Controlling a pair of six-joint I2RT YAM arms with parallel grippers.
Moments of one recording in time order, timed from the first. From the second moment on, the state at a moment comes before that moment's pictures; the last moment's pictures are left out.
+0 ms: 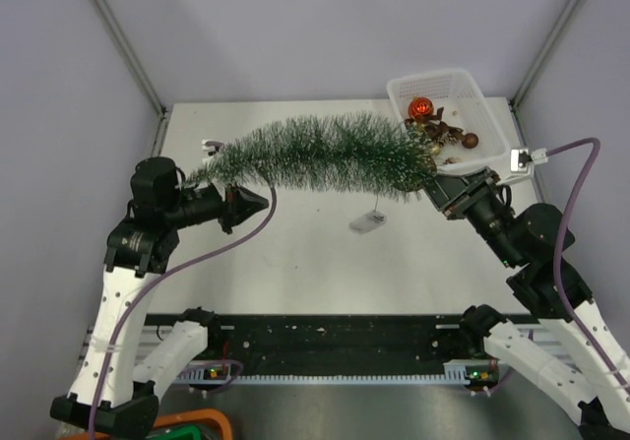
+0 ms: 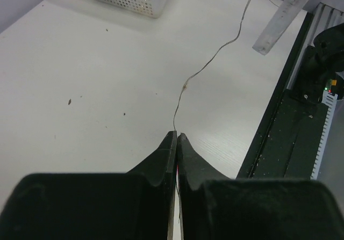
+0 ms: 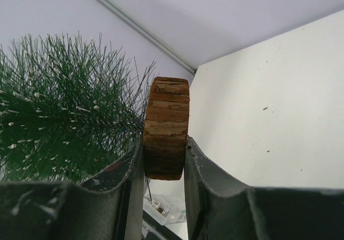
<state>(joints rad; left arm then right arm) -0.19 0.86 1.16 -0.71 0.85 0.22 0.59 0.55 0.89 -0.21 0.05 0.84</state>
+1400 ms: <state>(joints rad) -0.19 0.78 1.30 -0.74 0.79 0.74 0.60 0.79 1.01 -0.49 0.31 0.52</state>
